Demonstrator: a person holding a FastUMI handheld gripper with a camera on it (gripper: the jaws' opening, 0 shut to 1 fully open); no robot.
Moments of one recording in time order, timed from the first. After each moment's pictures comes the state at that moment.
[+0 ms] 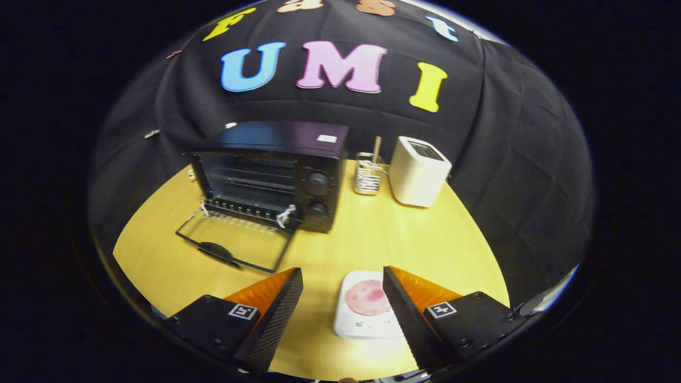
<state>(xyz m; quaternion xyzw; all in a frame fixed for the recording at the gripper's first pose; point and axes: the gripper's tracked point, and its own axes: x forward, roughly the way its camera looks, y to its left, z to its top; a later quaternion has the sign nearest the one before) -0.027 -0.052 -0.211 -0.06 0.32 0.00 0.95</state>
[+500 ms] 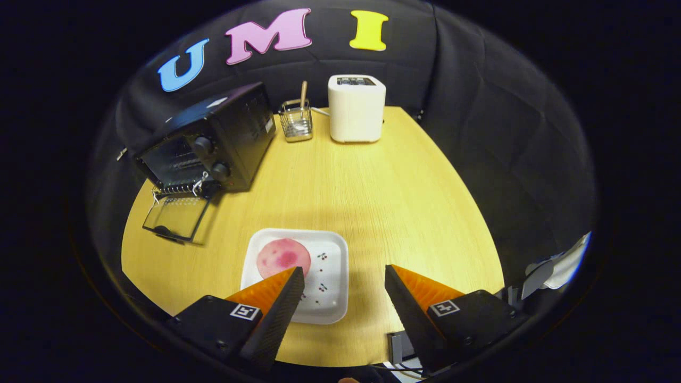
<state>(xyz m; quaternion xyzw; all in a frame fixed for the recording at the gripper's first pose) -0.044 -0.182 -0.288 0.02 0.45 -0.02 0.89</state>
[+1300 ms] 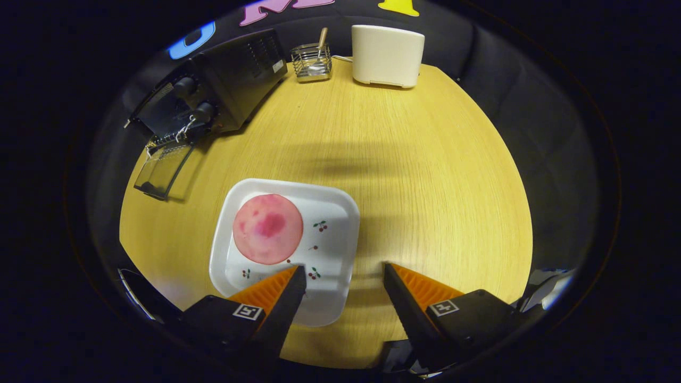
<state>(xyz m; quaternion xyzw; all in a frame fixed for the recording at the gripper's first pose) -0.050 -0.175 -0.360 -0.01 0.55 0.03 0.83</state>
